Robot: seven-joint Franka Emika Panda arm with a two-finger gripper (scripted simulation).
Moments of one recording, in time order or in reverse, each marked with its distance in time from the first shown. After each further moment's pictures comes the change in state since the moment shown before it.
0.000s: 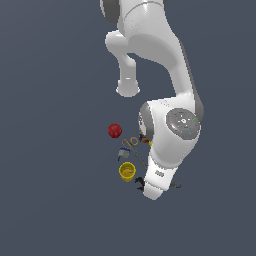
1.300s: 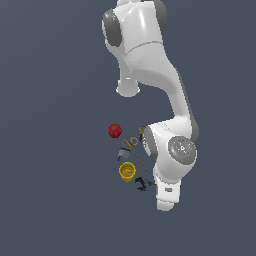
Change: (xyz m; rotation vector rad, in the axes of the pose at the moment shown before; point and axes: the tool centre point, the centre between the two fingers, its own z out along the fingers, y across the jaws) arm 0.032 0.001 0.078 0.013 0.022 -0.289
